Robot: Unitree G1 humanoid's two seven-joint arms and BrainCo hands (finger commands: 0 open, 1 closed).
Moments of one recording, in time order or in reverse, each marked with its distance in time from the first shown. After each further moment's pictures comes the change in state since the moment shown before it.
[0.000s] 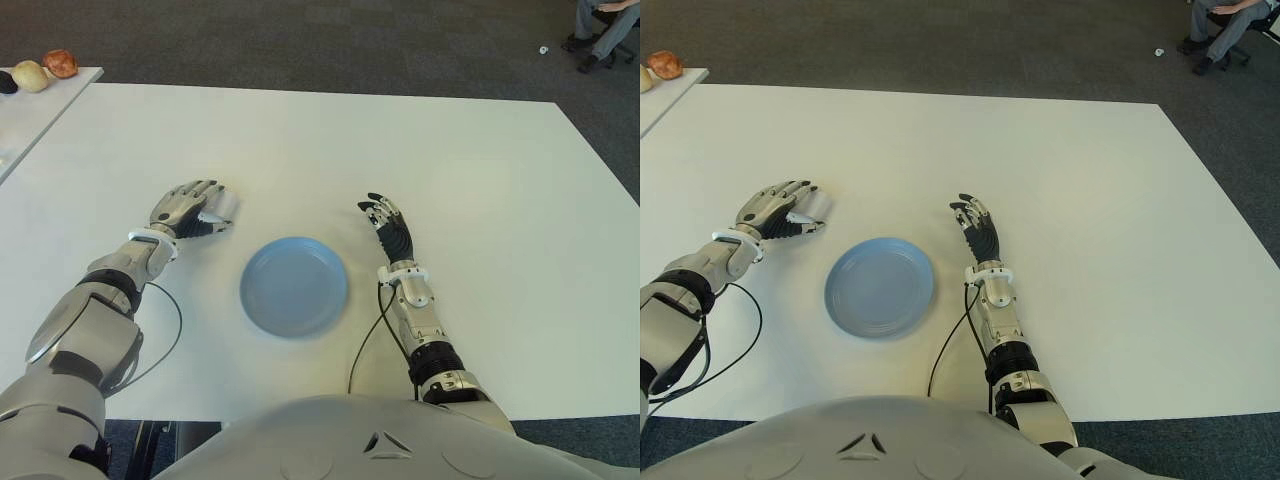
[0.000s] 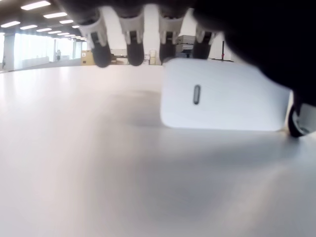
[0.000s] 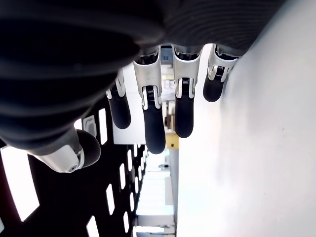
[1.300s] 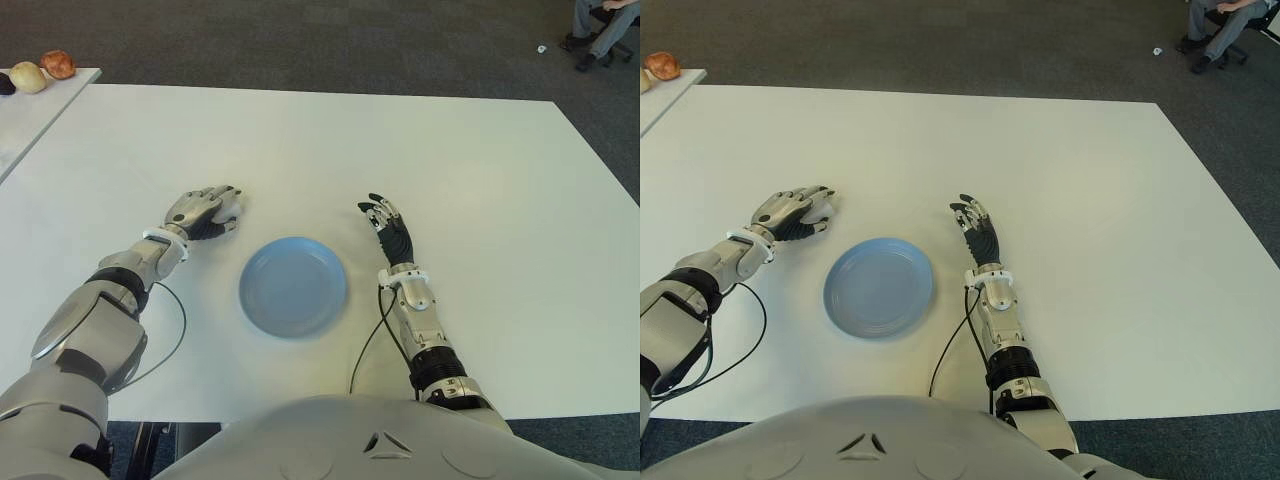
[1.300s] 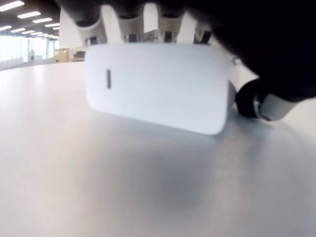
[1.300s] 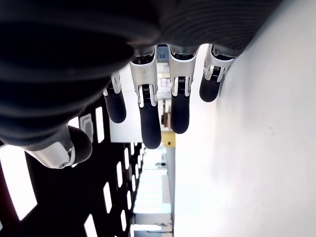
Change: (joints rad) left arm -0.016 -0.015 -0.065 -0.014 0.014 -0.033 0.013; right arm 0.025 0.000 0.002 -0.054 0.008 0.040 0.018
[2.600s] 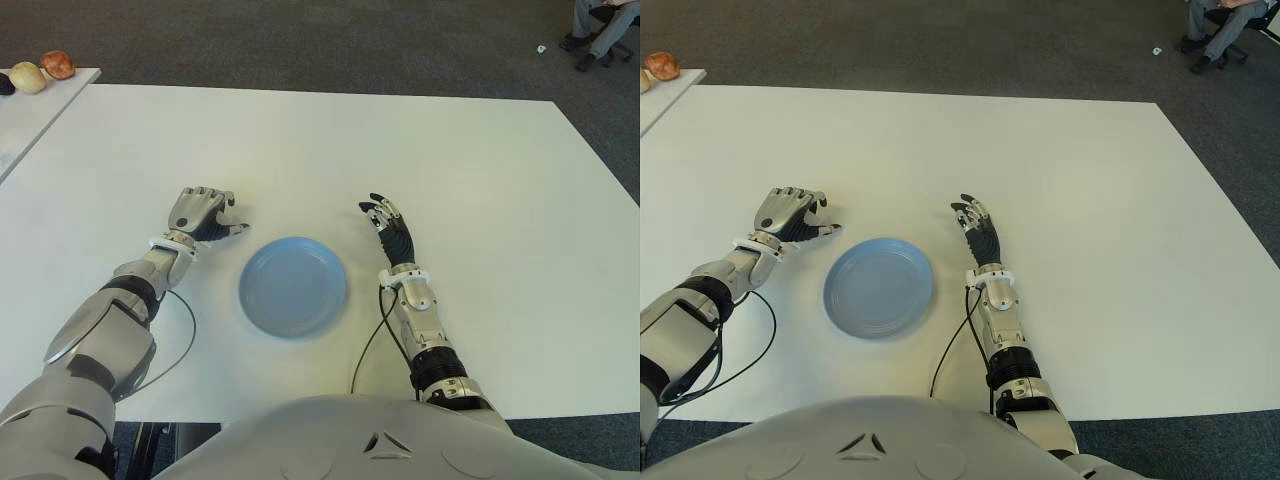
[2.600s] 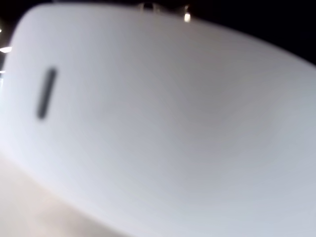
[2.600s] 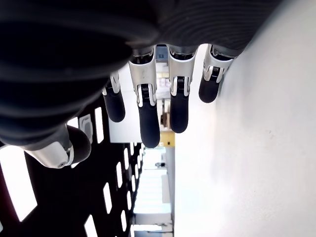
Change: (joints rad) left arm 0.047 -0.051 -0.013 -0.010 0.029 0.063 0.314; right arm 0.000 0.001 0.000 0.003 0.005 0.002 0.004
